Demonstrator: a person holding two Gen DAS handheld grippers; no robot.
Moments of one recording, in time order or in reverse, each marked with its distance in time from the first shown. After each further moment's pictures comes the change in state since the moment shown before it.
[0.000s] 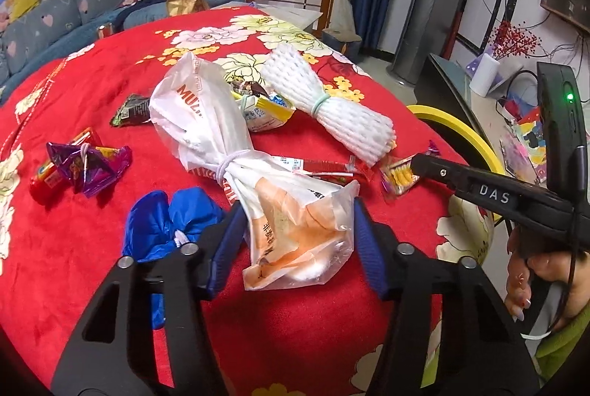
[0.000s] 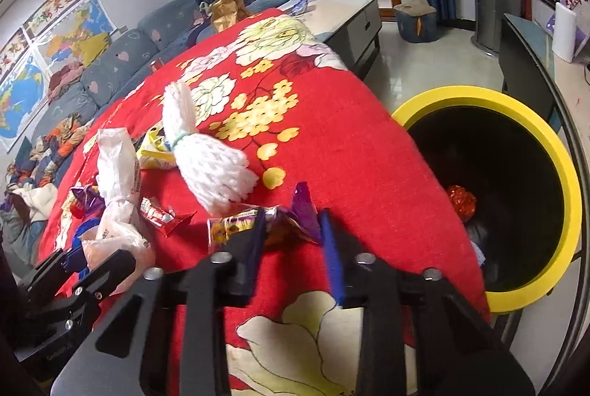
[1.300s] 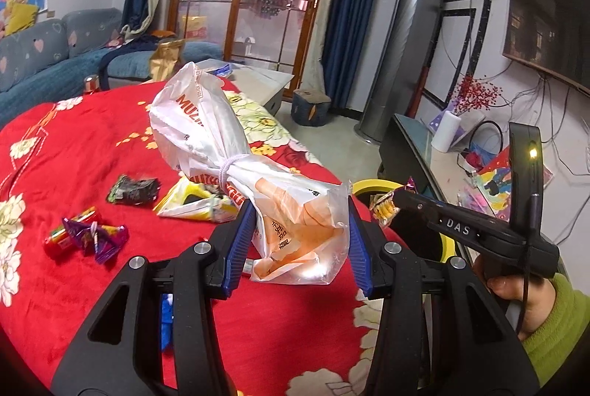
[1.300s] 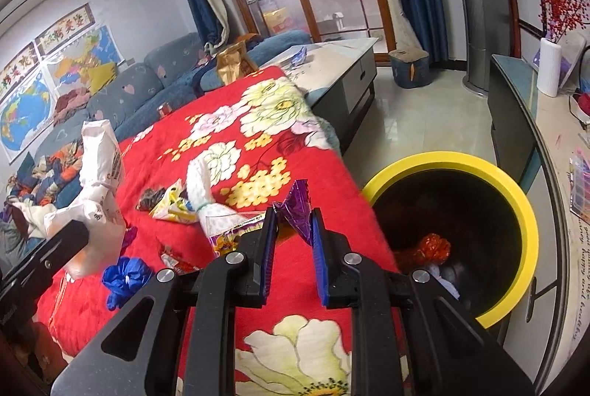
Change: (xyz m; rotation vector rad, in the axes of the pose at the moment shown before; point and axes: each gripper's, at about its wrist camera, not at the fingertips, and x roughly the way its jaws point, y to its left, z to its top) left arm -0.066 -0.027 0.043 -0.001 -0.229 -0.120; right arm -0.073 -0.010 0.031 -0.007 -0.186 -0.023
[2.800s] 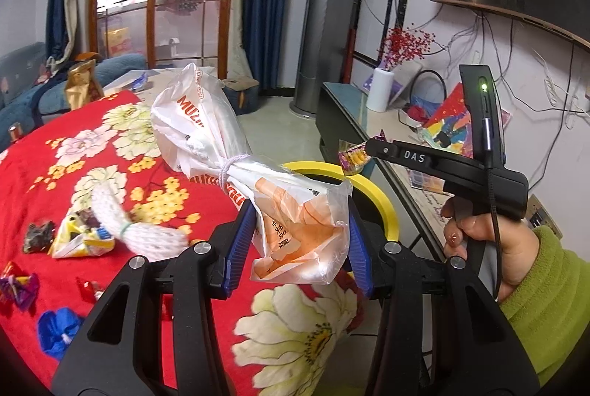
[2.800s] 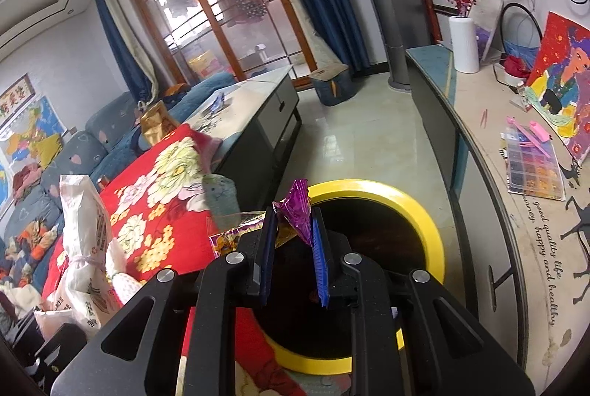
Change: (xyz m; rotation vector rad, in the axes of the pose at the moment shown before) left arm 0.060 -0.106 -0.008 0.226 0.073 -0.209; right arm -0.035 -0.126 0.013 0.234 -0.134 -0.197
